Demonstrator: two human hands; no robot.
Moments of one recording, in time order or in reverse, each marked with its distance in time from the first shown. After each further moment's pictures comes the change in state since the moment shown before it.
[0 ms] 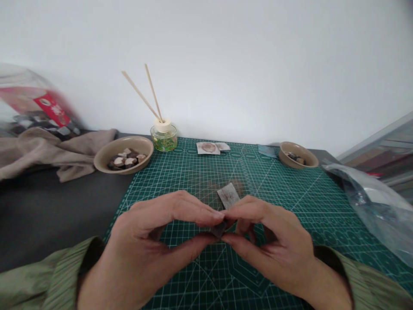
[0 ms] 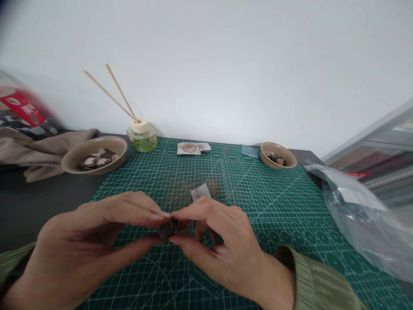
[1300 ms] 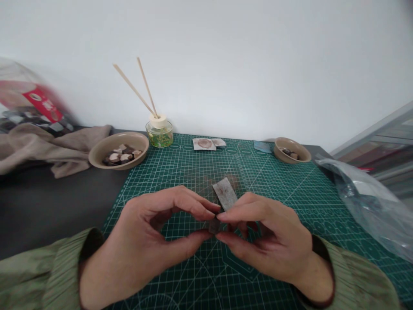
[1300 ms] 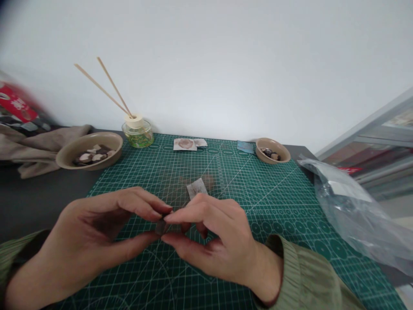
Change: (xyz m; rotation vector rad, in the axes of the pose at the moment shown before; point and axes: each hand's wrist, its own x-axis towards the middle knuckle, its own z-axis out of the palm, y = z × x) left_hand 0.006 0.003 0.003 -0.142 -0.026 -0.144; right_hand 0.001 -0.004 -0.002 0.003 0.023 -0.068
